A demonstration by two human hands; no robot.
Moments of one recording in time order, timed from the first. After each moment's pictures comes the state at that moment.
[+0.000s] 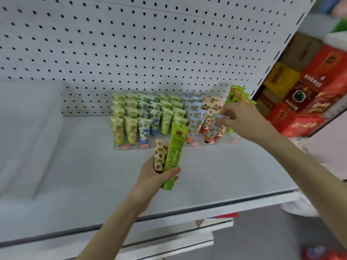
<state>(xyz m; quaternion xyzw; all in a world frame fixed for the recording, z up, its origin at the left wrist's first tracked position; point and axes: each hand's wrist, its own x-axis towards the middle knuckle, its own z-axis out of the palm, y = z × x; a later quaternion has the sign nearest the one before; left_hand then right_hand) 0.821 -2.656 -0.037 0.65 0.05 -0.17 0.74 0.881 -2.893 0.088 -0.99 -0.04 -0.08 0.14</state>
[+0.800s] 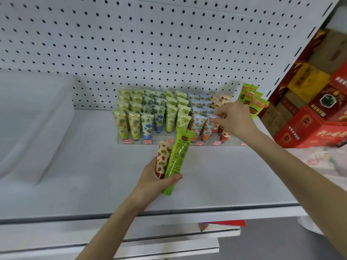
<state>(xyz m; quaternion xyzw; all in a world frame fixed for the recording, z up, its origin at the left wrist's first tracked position) 0.812 -2.666 -0.057 0.70 0.03 -0.13 0.70 0.936 -2.903 0.036 -0.97 -0.09 -0.16 0.13</state>
